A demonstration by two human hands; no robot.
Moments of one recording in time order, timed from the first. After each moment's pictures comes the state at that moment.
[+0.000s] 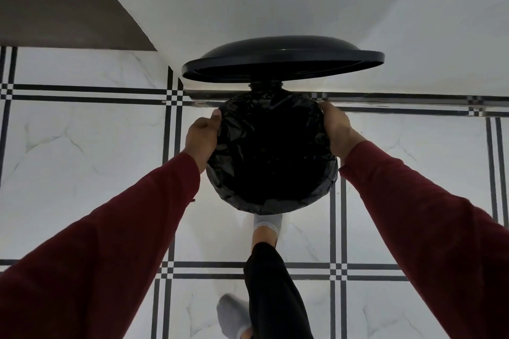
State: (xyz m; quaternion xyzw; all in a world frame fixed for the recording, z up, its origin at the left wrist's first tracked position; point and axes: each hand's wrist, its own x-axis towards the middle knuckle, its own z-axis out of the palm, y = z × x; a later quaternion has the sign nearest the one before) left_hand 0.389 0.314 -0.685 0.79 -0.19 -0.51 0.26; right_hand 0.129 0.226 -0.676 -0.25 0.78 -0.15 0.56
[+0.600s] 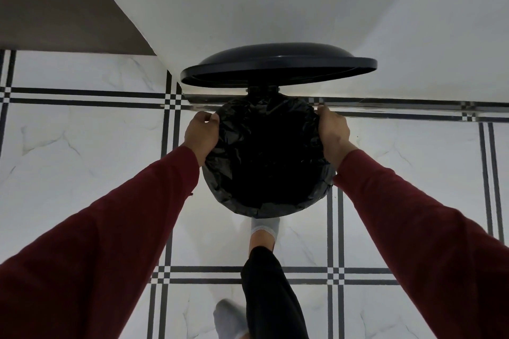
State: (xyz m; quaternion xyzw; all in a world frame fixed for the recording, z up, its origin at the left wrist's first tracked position) left_hand 0.390 0.296 -0.685 0.82 -0.24 -0.48 0.22; right_hand 0.136 0.229 -0.674 -0.33 0.81 -0.15 0.46
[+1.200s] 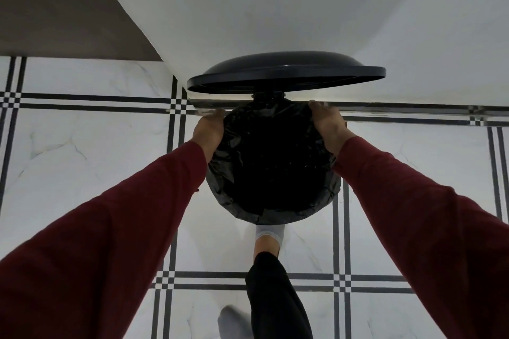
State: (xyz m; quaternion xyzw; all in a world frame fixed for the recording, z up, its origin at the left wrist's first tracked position) left_hand 0.392 0.277 -0.669 0.80 -0.20 -0.53 0.21; right_hand 0.157 0.206 -0.668 -0.39 0.77 -0.08 0.49
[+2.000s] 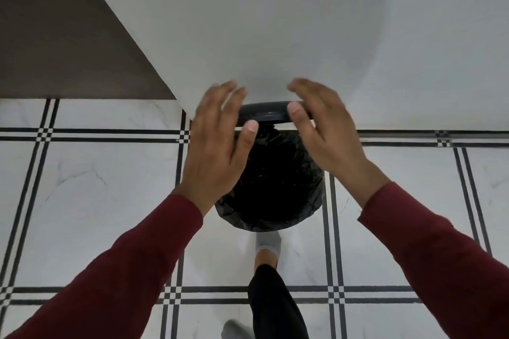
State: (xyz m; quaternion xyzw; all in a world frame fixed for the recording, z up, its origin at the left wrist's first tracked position) left_hand 0.360 0.324 -0.478 0.65 -0.68 -0.14 0.32; right_hand 0.154 0.249 -0.480 -0.80 0.49 -0.27 0.22
